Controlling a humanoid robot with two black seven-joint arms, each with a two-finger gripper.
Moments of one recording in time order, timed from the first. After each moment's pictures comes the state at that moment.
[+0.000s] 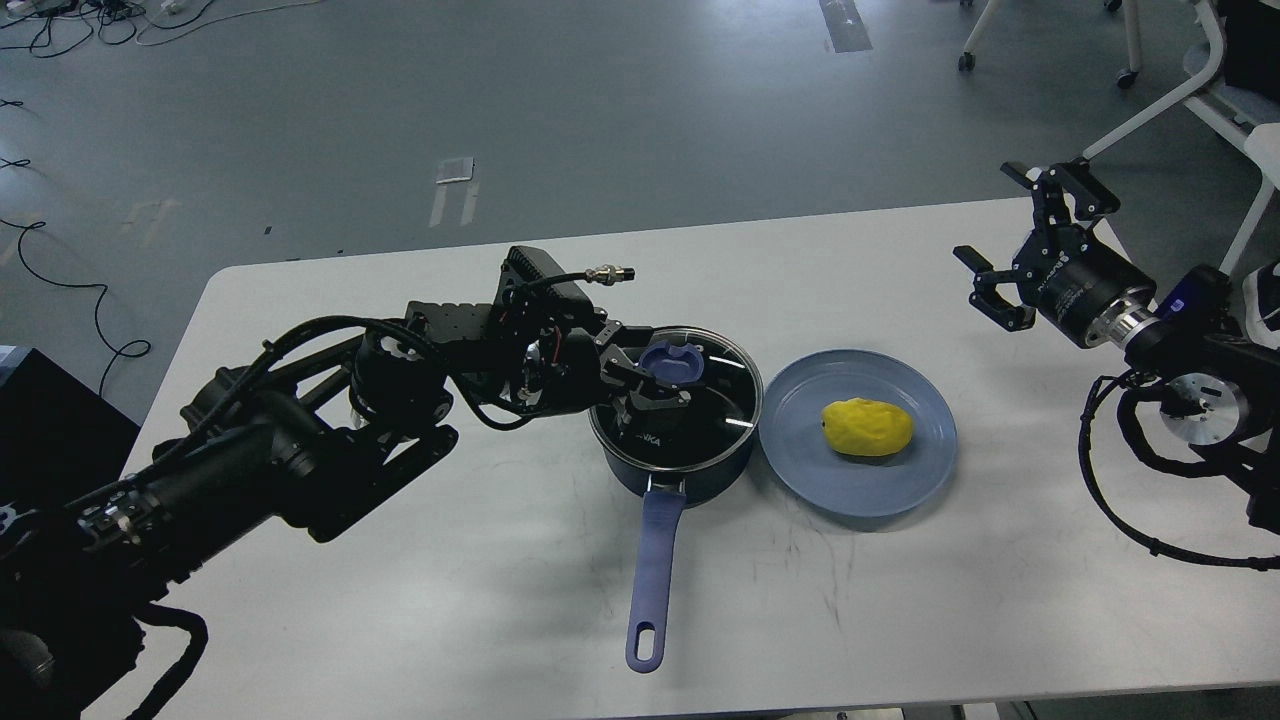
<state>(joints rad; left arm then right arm) -0.94 0.28 -0.40 -1.09 2.12 -0.34 -0.38 0.73 -0.47 0.31 0.62 0.05 0.49 0.49</state>
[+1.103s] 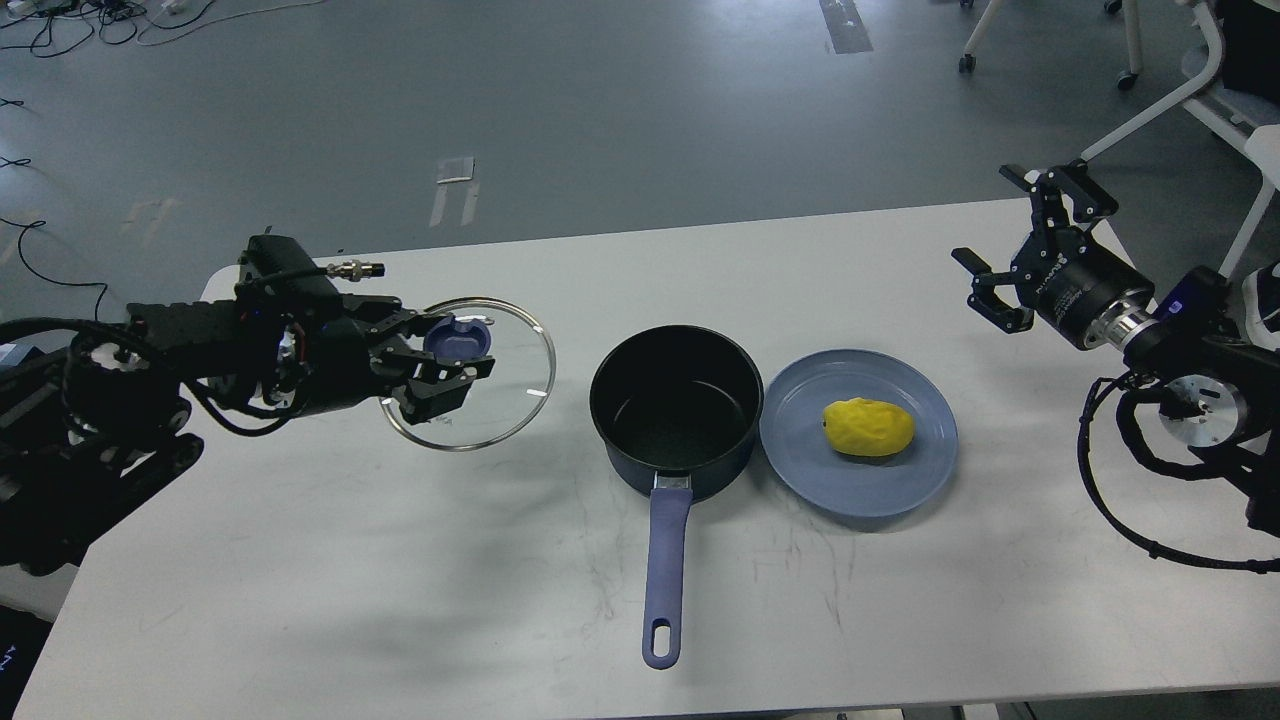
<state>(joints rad) -0.87 0.85 -0.28 -1.22 1.99 -0.13 -0.49 0.73 -0.47 0.31 0.62 0.05 0.49 0.49</state>
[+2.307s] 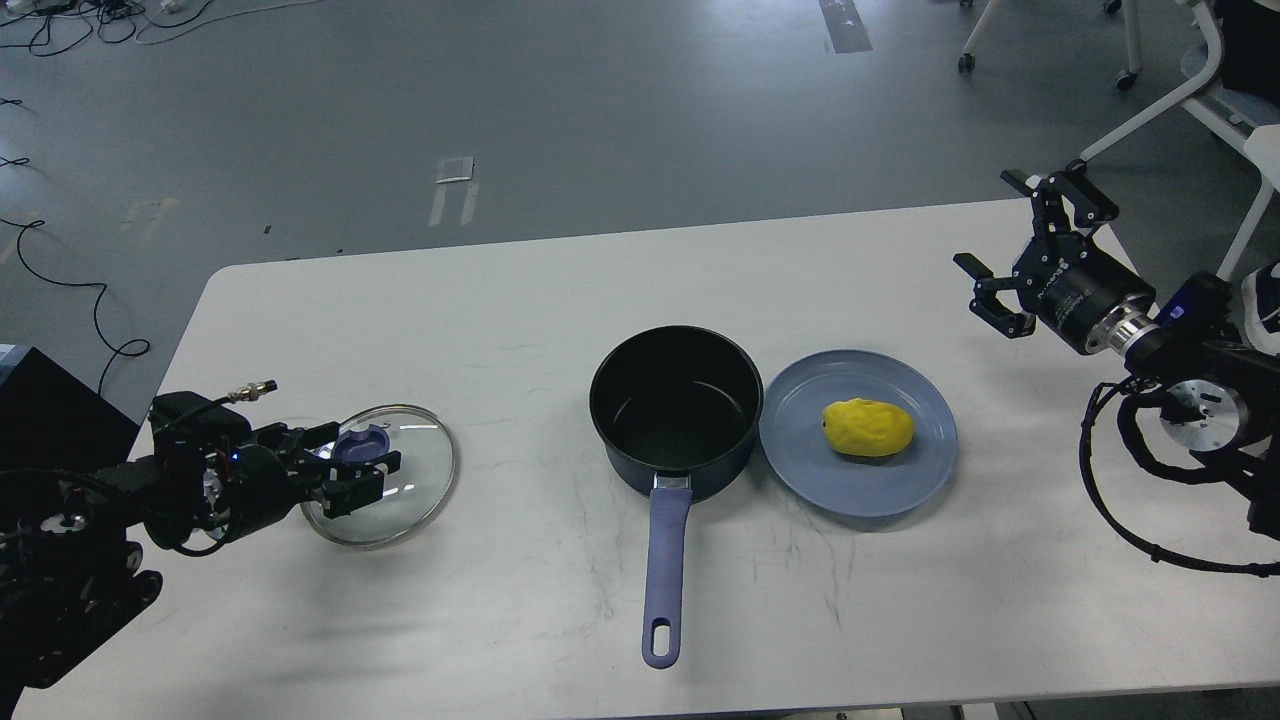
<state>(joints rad) -0.67 0.76 -0.28 -0.93 1.73 0.04 -0.49 0.72 -0.47 0.31 0.62 0.05 0.49 0.49</state>
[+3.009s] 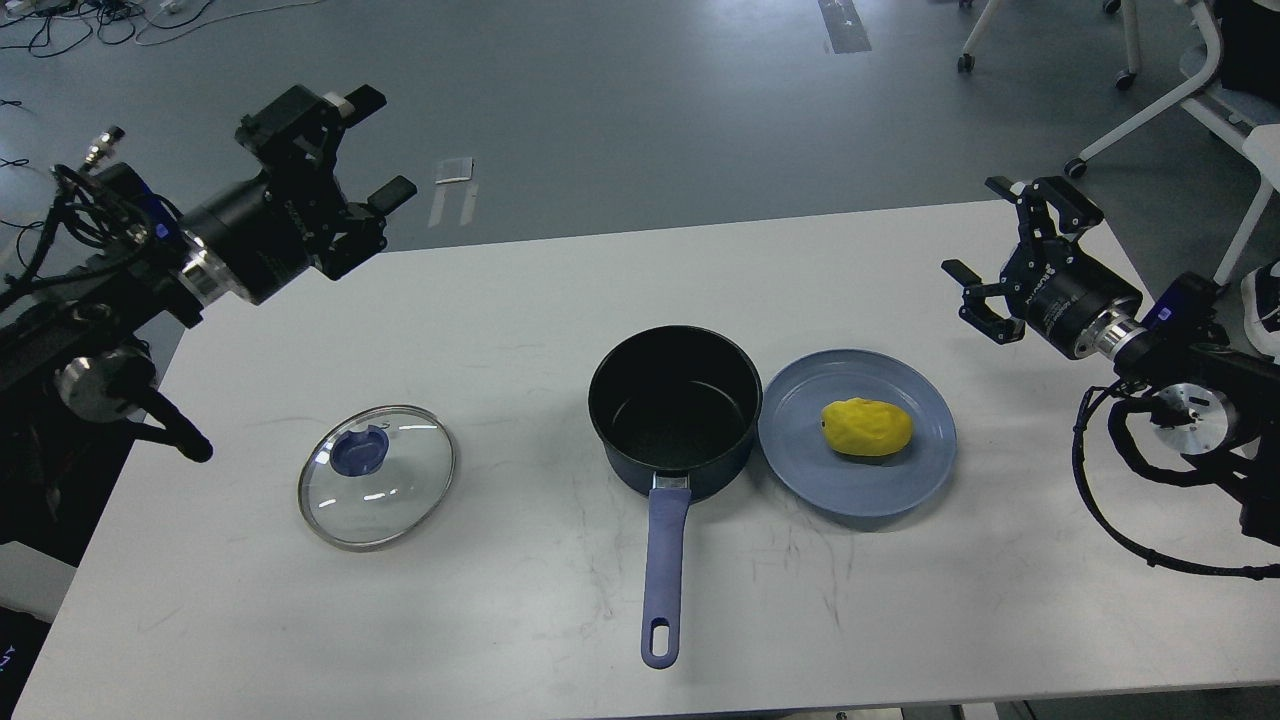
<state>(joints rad) -0.93 0.63 -0.34 -0.90 0.33 -0.49 -0.49 0.72 -0.45 0.27 0.62 -0.04 0.49 0.49</state>
